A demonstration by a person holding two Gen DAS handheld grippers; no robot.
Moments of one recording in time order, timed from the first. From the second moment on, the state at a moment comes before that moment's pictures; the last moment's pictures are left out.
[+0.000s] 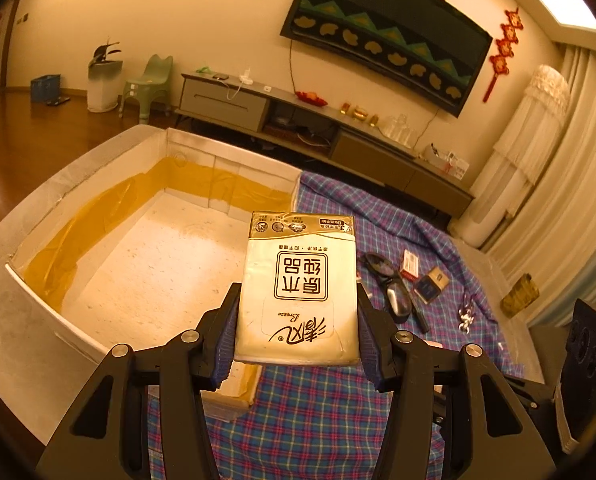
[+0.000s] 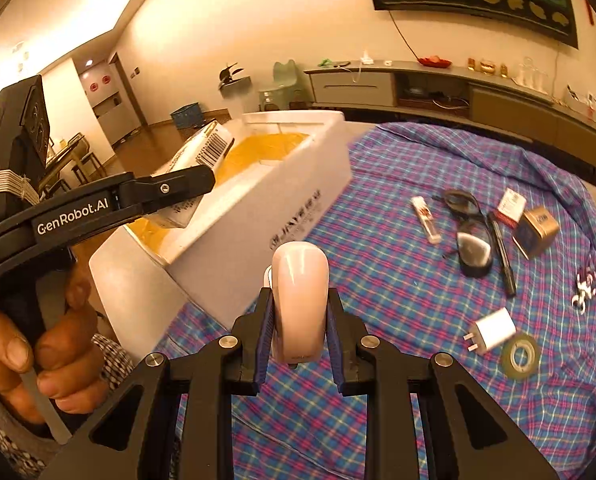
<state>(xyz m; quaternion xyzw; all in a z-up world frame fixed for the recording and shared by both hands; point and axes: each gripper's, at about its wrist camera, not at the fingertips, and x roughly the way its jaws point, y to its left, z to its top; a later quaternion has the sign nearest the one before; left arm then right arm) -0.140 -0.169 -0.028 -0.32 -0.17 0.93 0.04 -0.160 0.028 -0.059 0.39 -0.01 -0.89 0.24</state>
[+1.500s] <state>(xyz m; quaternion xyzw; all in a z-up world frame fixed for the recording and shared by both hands) -0.218 -0.264 -0.017 -0.34 -0.22 0.91 -0.02 -0.285 -0.088 0.002 0.37 0.01 -0.88 0.30</state>
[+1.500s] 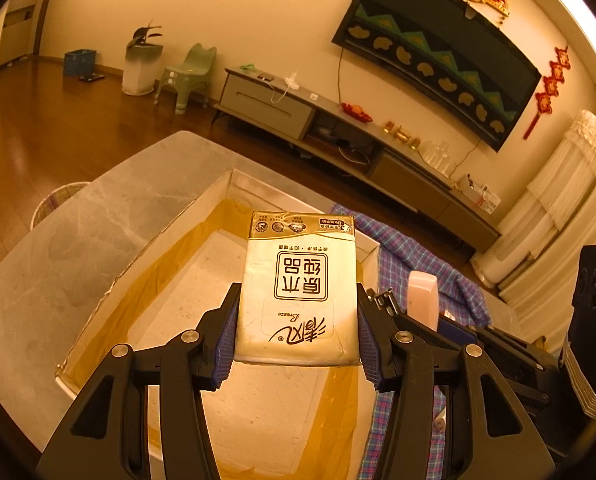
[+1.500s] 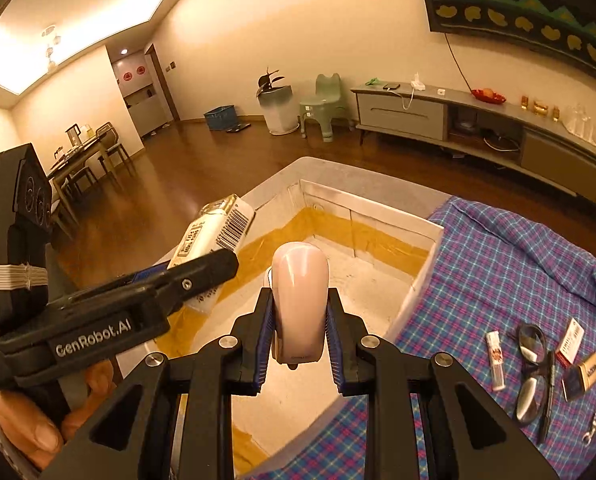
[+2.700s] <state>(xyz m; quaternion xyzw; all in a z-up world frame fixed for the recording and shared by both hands) -0.319 -0.270 -0.080 -0.51 -0.08 0.85 -0.06 -0.391 -0.124 -0.071 0.49 0.09 -0.82 0.27</state>
